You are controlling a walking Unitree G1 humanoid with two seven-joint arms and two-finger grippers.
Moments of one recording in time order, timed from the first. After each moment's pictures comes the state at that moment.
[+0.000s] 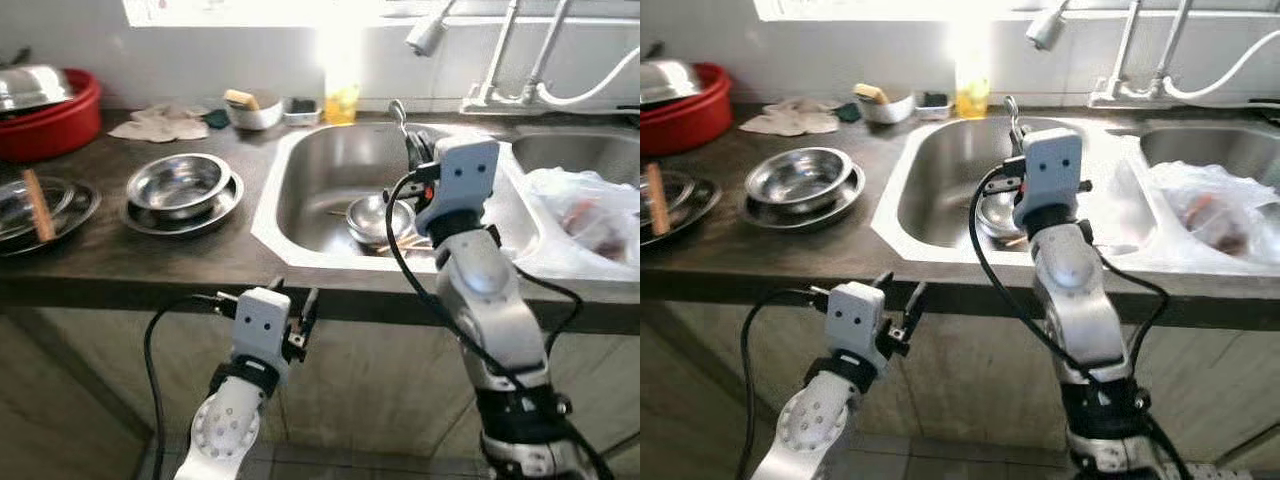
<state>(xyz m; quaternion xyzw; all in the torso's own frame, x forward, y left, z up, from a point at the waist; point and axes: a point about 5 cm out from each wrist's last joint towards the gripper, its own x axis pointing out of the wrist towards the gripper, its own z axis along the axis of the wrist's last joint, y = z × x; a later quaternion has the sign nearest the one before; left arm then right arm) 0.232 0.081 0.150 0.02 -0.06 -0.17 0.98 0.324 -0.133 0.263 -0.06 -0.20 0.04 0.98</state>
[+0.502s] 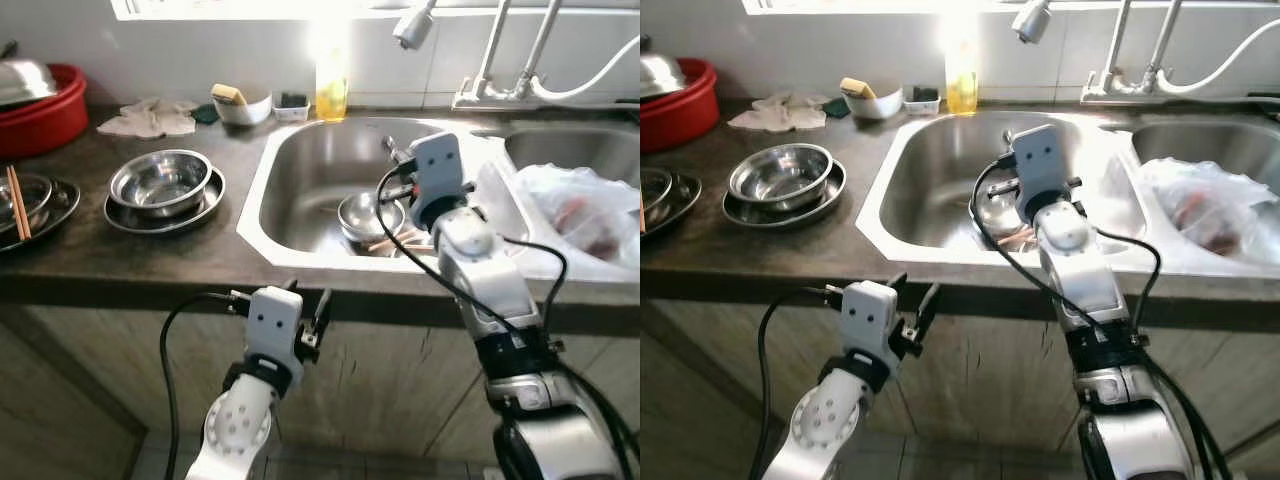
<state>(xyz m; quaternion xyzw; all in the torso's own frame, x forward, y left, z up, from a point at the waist) 0.229 0.076 0.147 0.02 -0.05 -0.18 0.98 0.383 -0.126 0.242 -0.13 -0.05 0.10 0.99</state>
